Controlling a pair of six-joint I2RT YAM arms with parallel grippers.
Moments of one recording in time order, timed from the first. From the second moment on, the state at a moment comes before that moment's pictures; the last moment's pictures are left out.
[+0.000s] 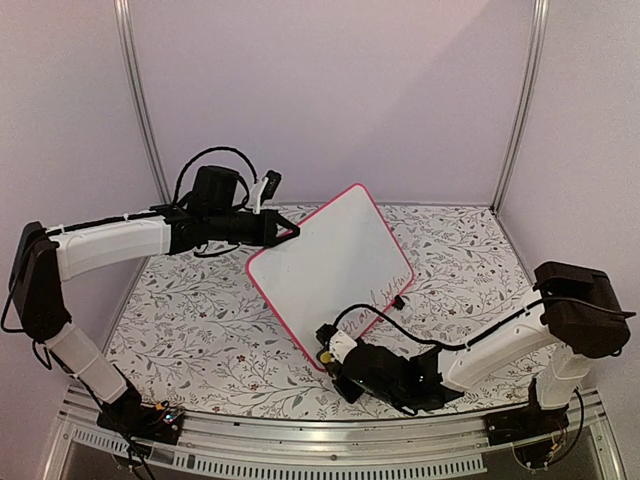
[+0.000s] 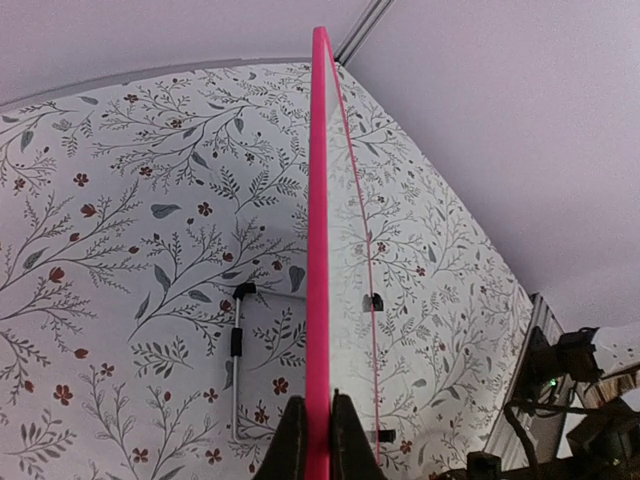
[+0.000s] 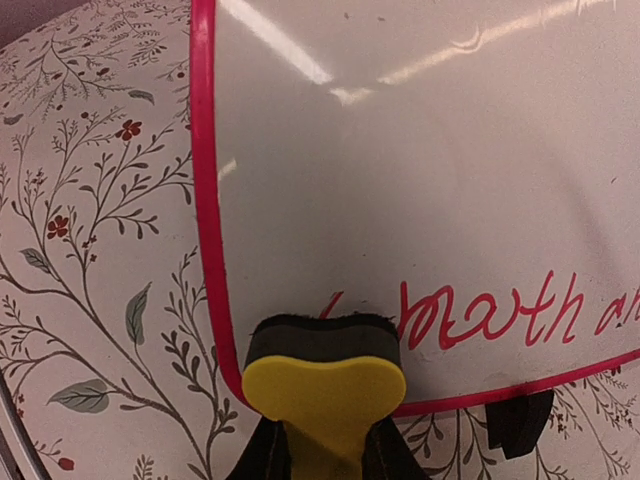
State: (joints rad) left arm -0.61 1.58 1.16 -0.09 0.40 -0.37; right arm 1.39 1.81 0.75 0.35 0.52 0.28
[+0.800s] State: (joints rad) left arm -0.60 1.58 1.15 -0.06 0.42 -0.37; right arm 1.37 1.87 1.04 0.33 0.63 0.10
